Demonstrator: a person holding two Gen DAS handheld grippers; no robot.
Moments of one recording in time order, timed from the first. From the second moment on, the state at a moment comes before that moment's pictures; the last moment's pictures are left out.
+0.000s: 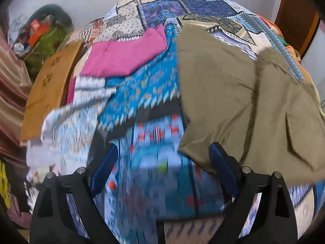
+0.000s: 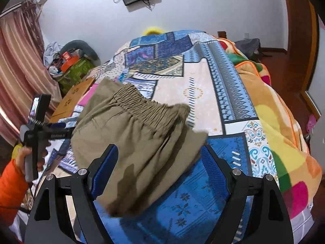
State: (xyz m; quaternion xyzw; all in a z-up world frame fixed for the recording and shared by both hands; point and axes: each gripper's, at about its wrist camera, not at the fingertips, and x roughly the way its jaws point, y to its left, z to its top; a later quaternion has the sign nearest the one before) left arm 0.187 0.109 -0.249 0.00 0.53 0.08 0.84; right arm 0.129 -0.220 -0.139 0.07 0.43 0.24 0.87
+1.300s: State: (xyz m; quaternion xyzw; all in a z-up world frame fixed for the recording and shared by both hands) left arm 0.236 0.014 -0.210 0.06 0.48 -0.10 0.87; right arm 0.183 -0.140 -0.151 -0.03 0.44 0.33 0.83
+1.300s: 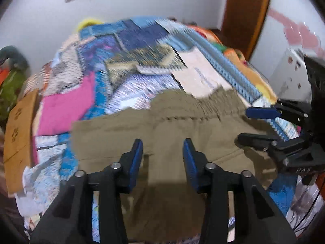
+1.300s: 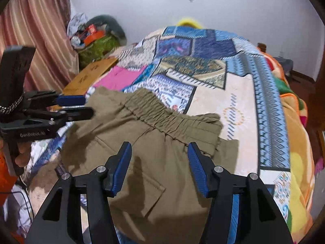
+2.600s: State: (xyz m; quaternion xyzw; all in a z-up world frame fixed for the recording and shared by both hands) left arm 0.166 0.108 -0.245 -0.05 0.51 -0.01 0.86; right arm 0.205 -0.098 -0.130 -0.08 0.41 0.37 0.83
